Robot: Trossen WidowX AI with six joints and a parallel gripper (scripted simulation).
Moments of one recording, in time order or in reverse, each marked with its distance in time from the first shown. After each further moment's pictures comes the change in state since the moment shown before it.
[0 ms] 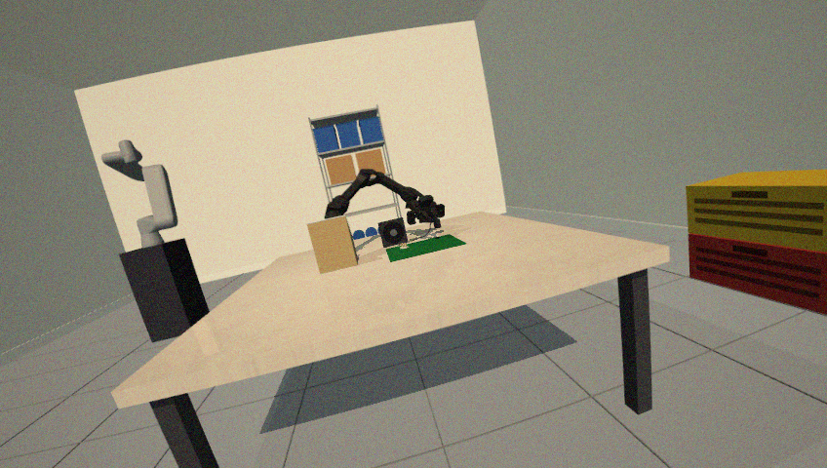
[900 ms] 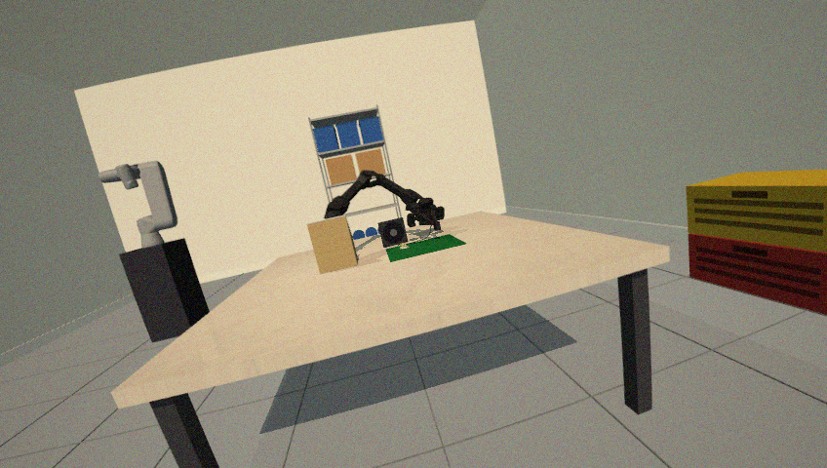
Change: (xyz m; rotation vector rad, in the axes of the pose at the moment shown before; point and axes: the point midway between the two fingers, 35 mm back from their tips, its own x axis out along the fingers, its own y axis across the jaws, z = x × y) arm -0.004 0.002 -0.015 -0.004 0.004 0.003
